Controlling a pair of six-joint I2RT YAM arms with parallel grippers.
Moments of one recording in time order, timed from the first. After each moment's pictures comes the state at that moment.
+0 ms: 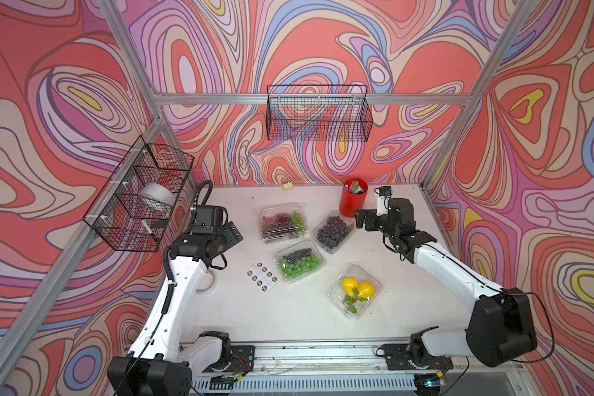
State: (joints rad) left arm -0.08 1.13 1.15 -1.03 -0.12 -0.72; right arm 0.26 1.37 0.97 -0.07 -0.03 0.19
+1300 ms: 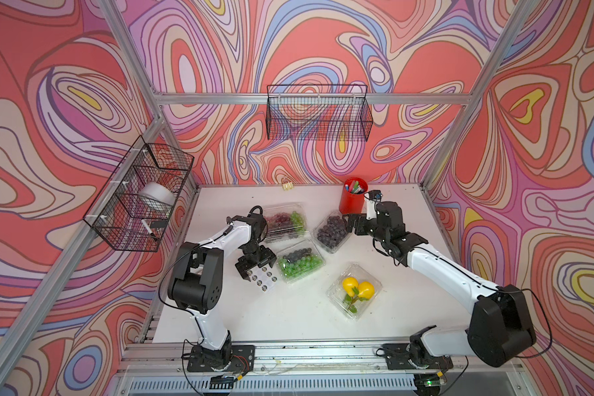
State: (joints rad) left arm -0.25 1.80 1.20 -1.08 0.15 -0.89; right arm 0.37 1.38 0.96 -0.08 -0.01 0.29
